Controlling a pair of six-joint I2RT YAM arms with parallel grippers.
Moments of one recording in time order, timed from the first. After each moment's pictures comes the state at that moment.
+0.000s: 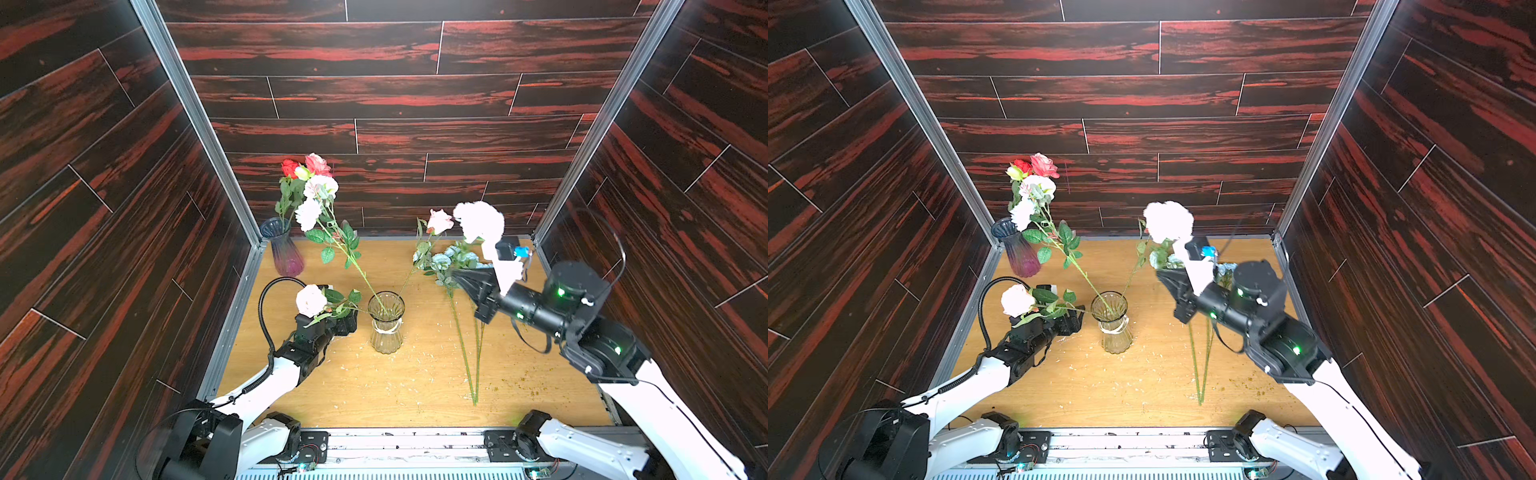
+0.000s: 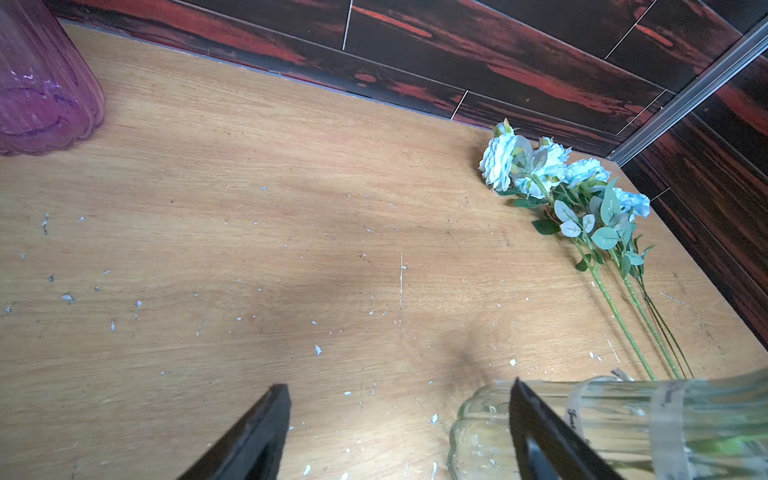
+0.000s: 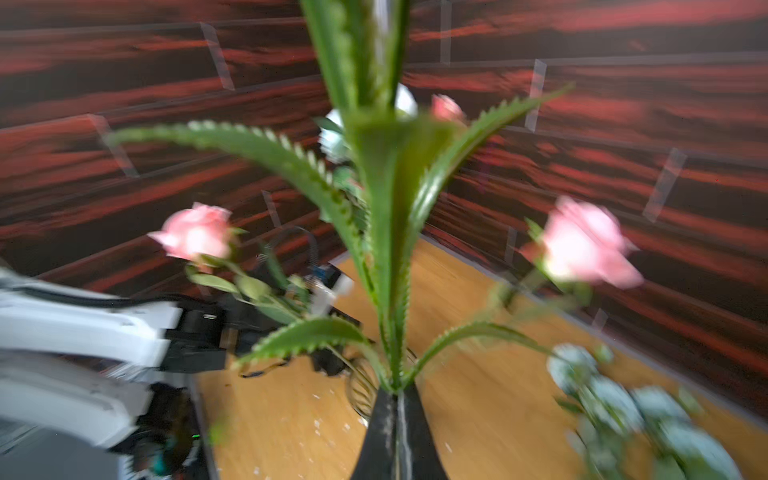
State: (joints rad) left arm -0.34 1.14 0.45 0.27 0.04 -0.38; right arm 0.71 0.91 1.30 -0.54 -0.14 0.09
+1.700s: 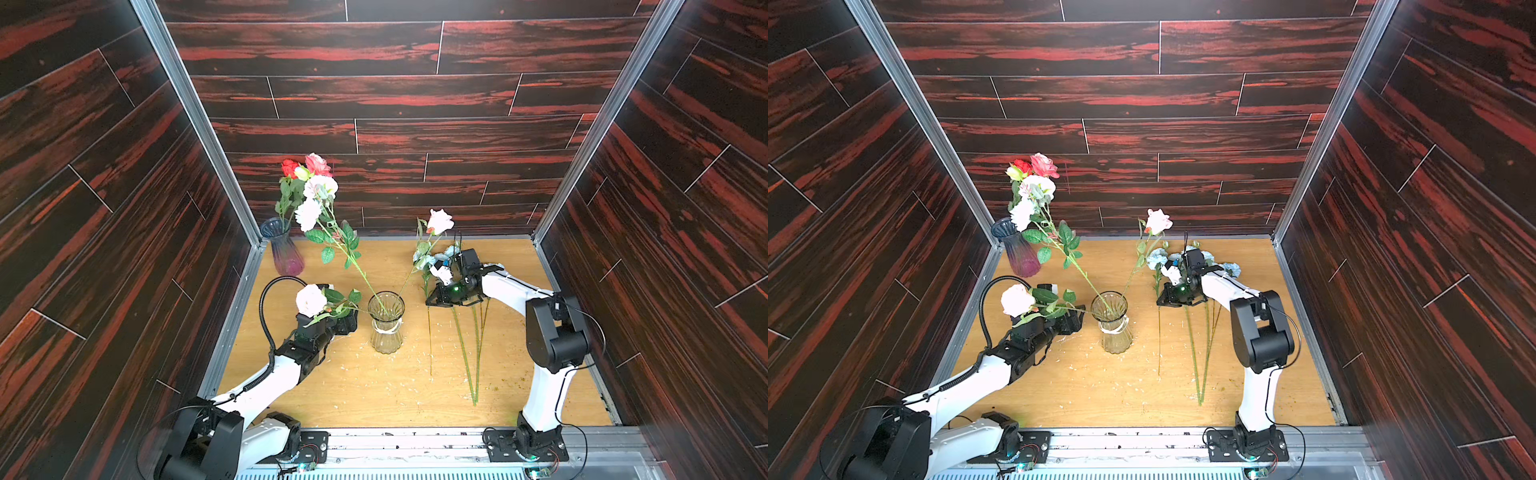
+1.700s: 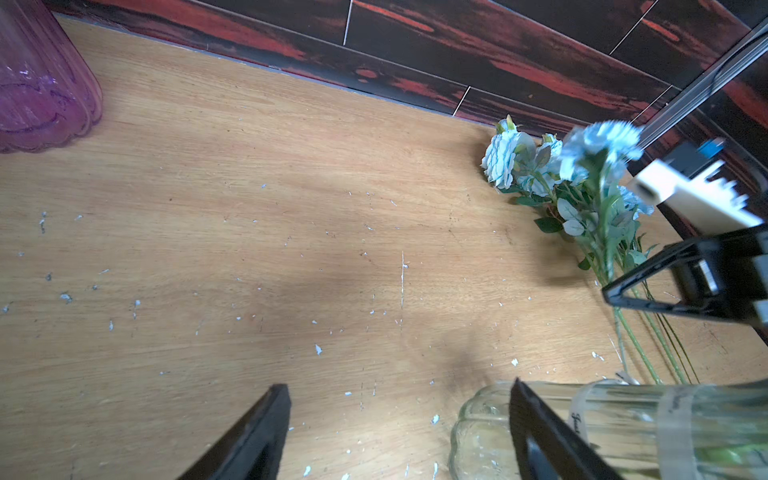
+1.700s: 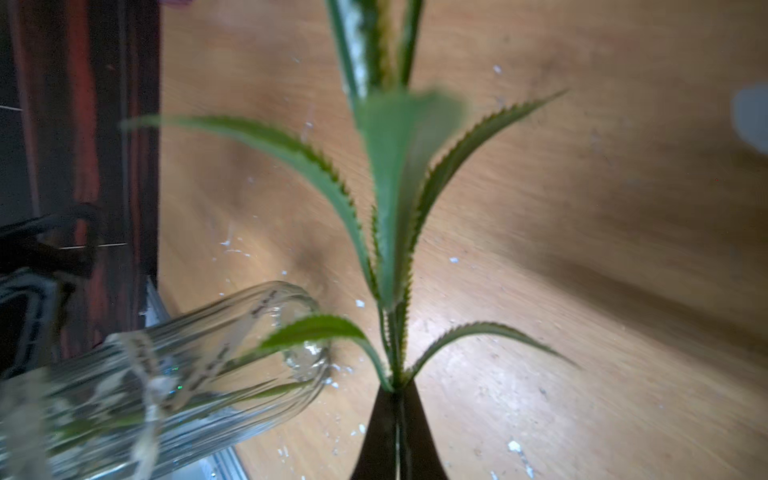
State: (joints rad) left arm -0.34 1.16 0.46 0.26 0.04 -0.38; right arm 0.33 1.96 1.35 -0.56 -0.63 0.16
